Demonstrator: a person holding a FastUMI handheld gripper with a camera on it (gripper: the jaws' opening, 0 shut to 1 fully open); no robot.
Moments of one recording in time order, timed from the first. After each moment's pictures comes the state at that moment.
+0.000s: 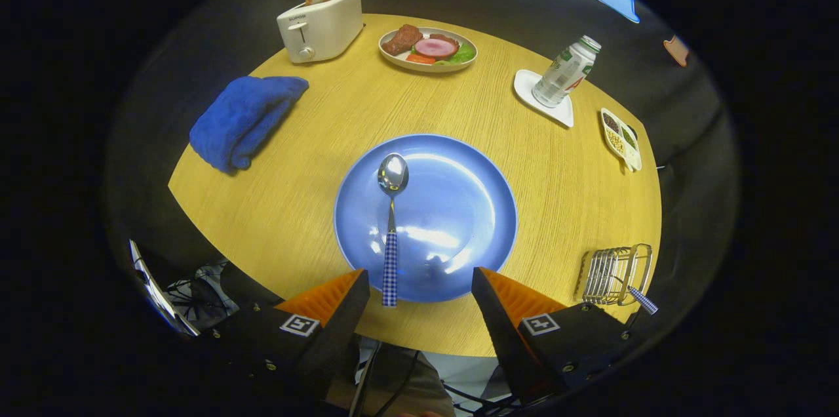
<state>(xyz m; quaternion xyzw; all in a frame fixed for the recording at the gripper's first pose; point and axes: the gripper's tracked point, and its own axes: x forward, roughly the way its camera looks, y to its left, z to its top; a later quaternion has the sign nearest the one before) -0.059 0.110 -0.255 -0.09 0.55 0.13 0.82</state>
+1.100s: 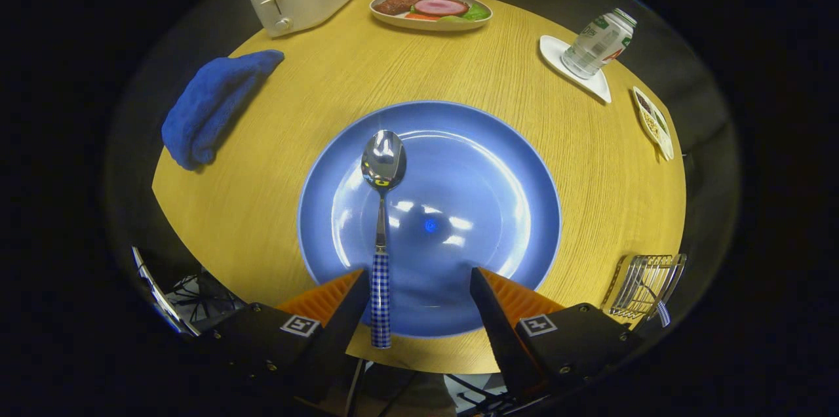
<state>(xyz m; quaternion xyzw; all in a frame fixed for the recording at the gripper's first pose) -0.032 0.118 -0.313 -0.09 0.61 0.14 0.78</state>
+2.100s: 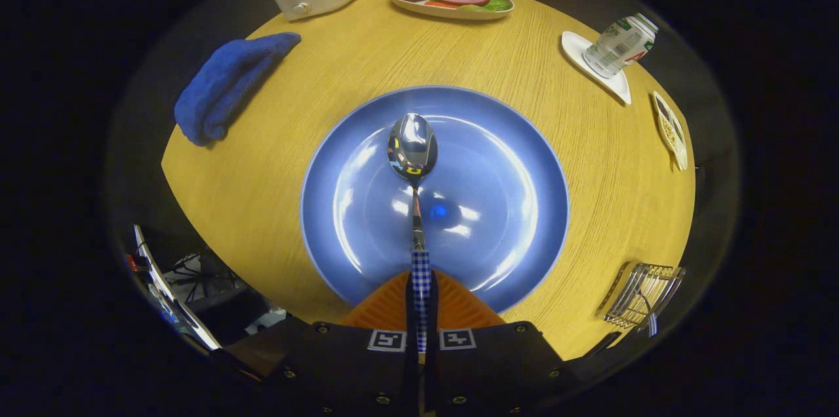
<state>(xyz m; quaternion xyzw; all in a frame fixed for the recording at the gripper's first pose) -0.026 0.114 -0.318 -0.10 0.63 0.18 0.75</state>
